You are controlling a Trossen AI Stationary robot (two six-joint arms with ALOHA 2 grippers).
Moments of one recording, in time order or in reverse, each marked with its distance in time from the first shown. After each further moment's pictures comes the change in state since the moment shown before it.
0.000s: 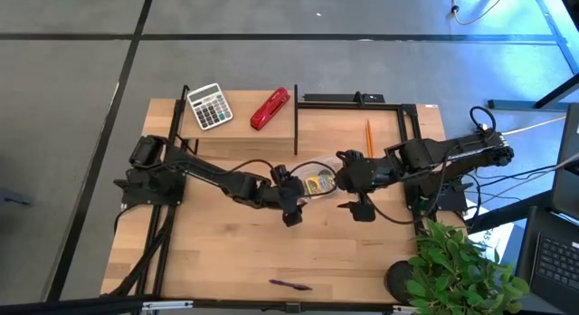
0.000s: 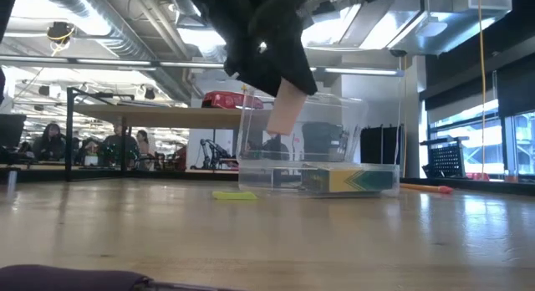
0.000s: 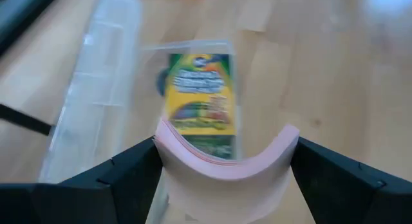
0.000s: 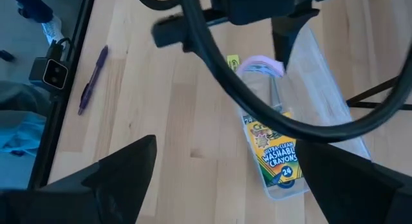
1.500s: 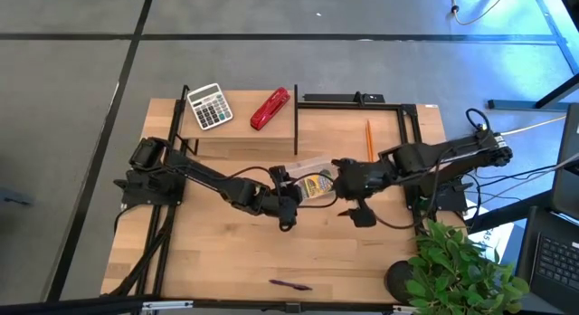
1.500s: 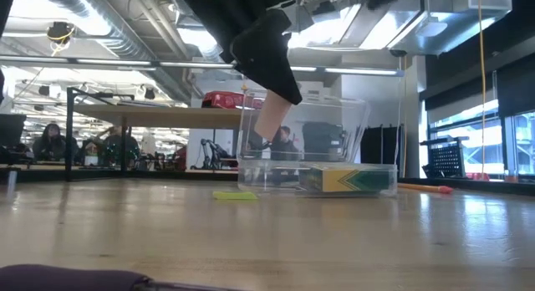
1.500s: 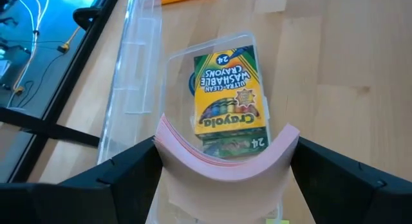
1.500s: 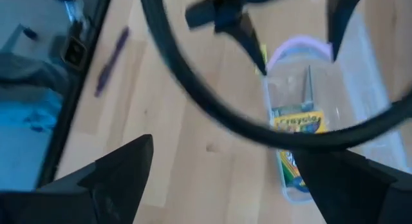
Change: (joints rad) left arm -0.046 0.009 0.000 -0.048 -0.153 0.202; right arm -0.004 0.014 -0.071 0.059 -0.109 -0.074
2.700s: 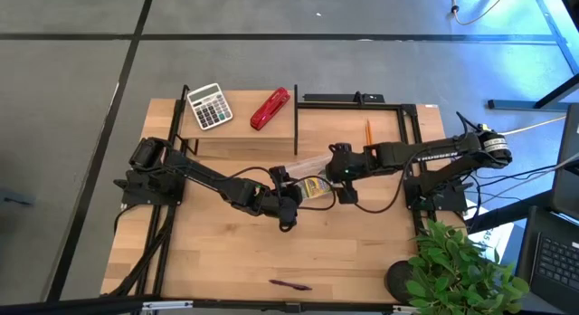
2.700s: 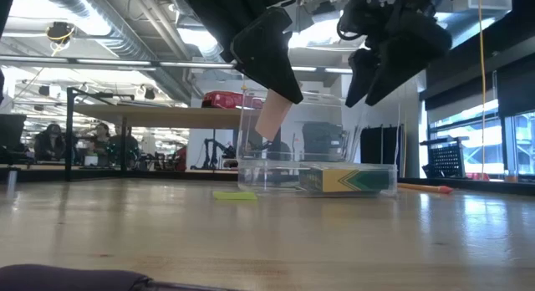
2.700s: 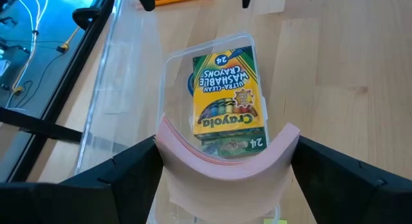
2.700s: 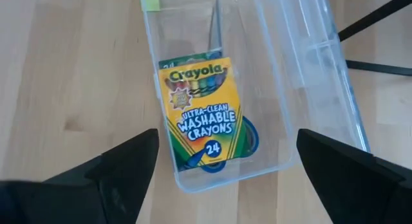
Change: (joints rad) left arm -0.001 0.000 0.000 0.005 0.000 -0.004; right arm -0.231 -0.001 -0.375 0.314 0.172 -0.216
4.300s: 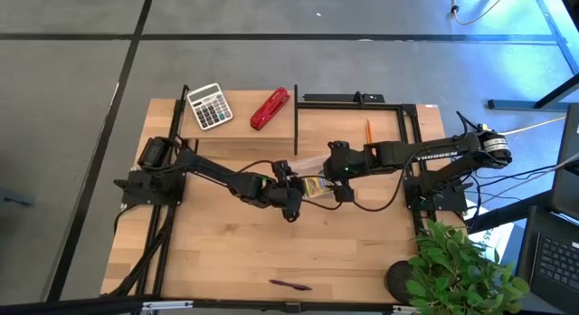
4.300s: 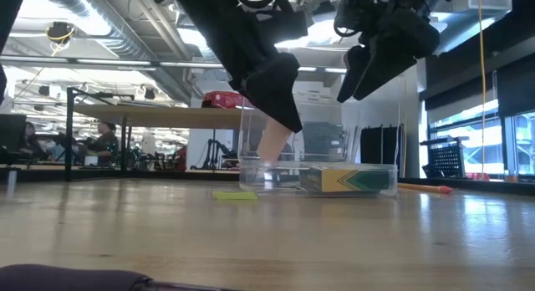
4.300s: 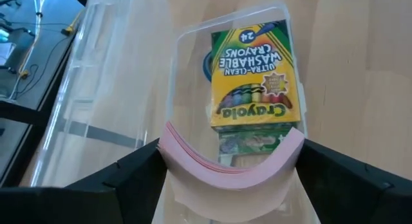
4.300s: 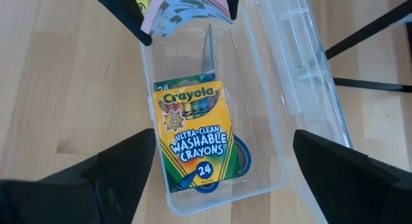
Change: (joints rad) left arm 0.081 0.060 0.000 0.006 0.041 0.002; right arm -0.004 0.000 0.001 0.063 -0.001 0.006
